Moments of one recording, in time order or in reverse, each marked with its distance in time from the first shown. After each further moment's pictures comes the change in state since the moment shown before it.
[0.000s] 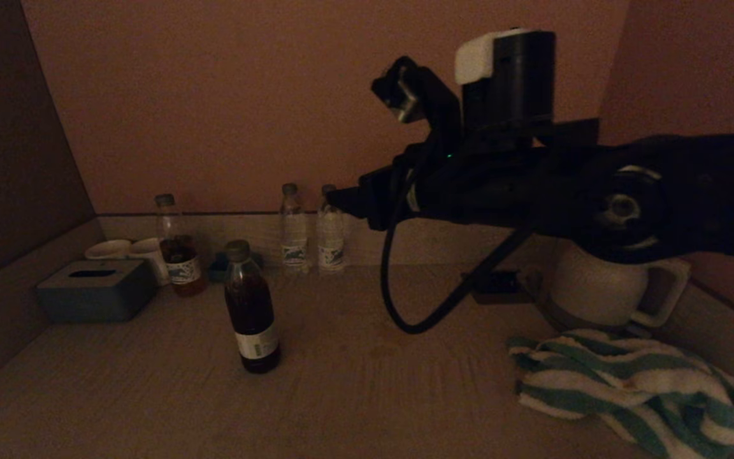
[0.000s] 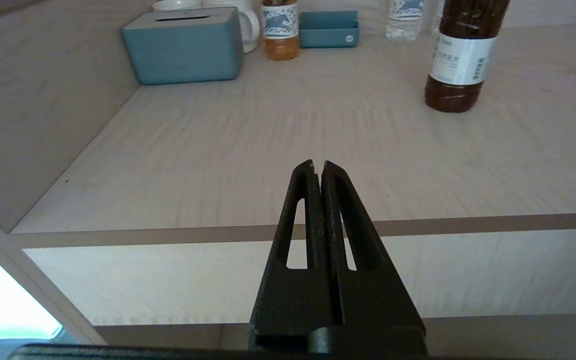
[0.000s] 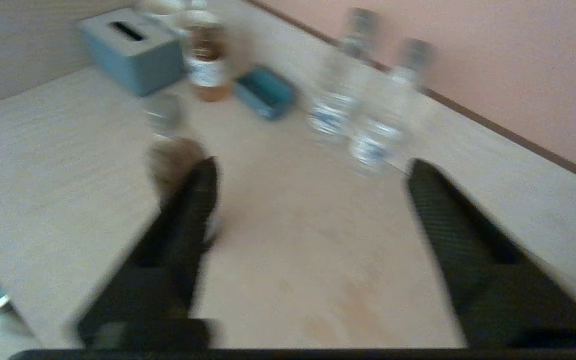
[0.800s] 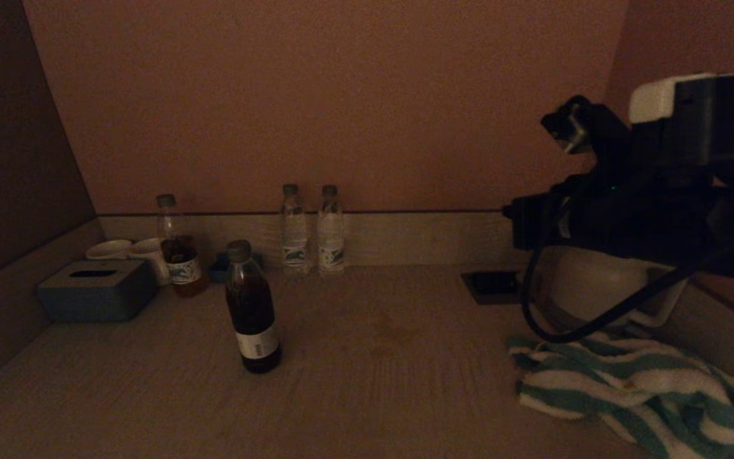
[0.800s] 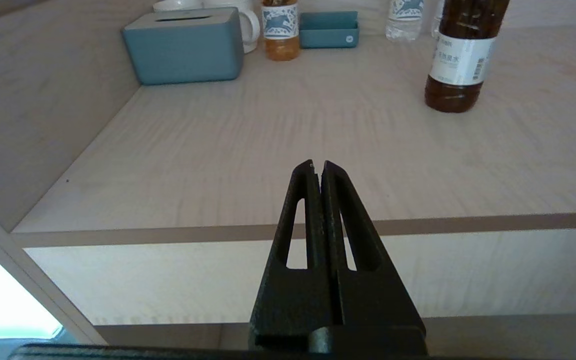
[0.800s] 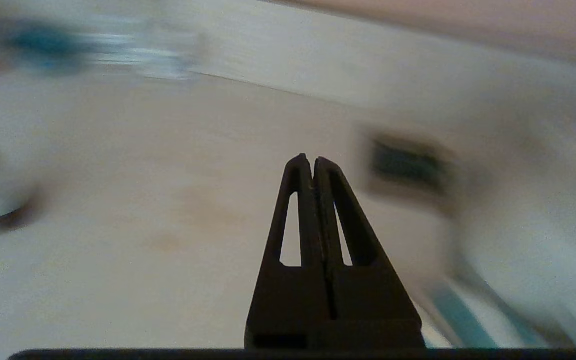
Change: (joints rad) left arm 0.000 0.000 0.000 0.000 0.000 0.000; right arm -0.341 -0.241 0.355 0.000 -0.149 0.076
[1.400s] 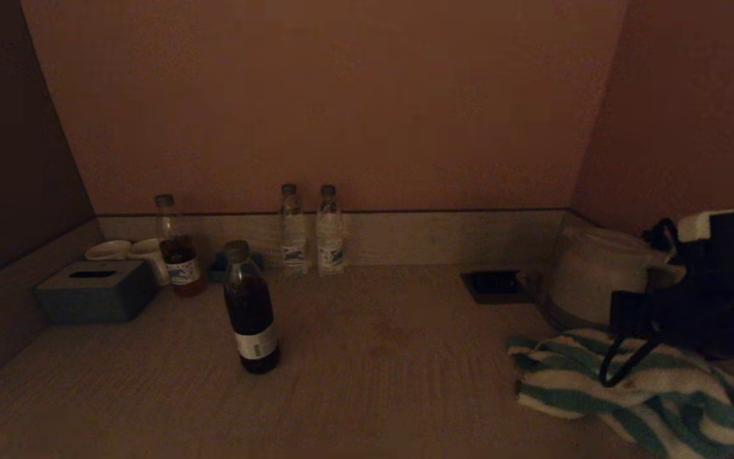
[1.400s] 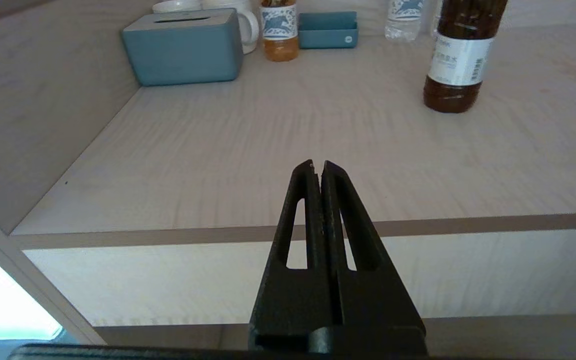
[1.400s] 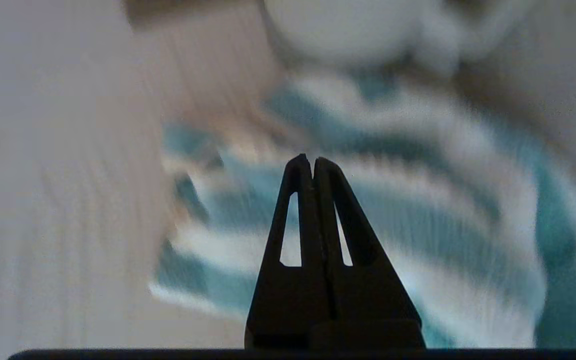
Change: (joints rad) left arm 0.001 0.000 0.000 0.000 0.000 0.000; right arm -0.338 -0.015 0.357 0.002 -0.115 0.173
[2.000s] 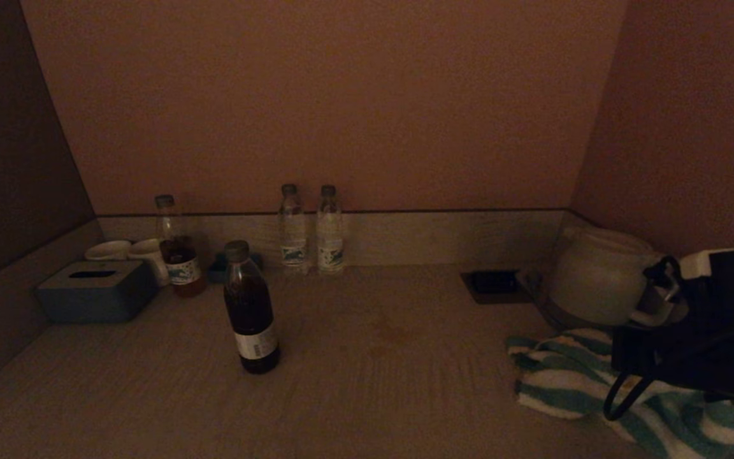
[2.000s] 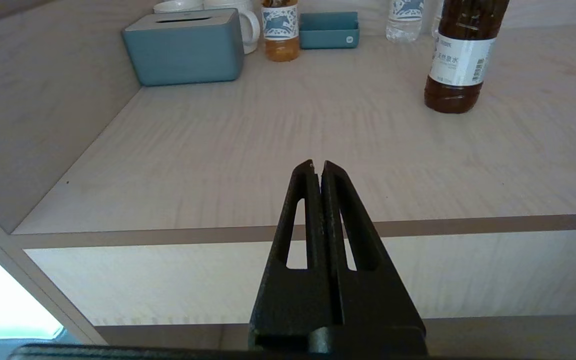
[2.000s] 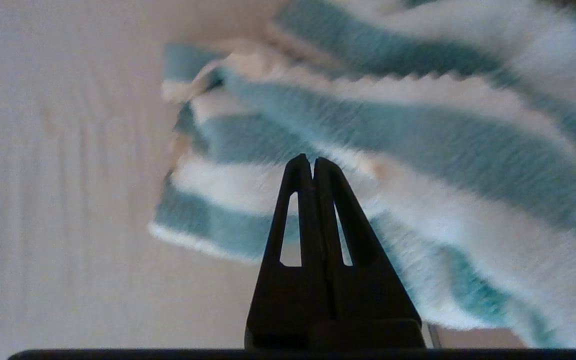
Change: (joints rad) left arm 0.000 0.000 0.000 0.000 0.000 0.000; right arm -0.041 0.002 0.108 -0.001 0.141 0.030
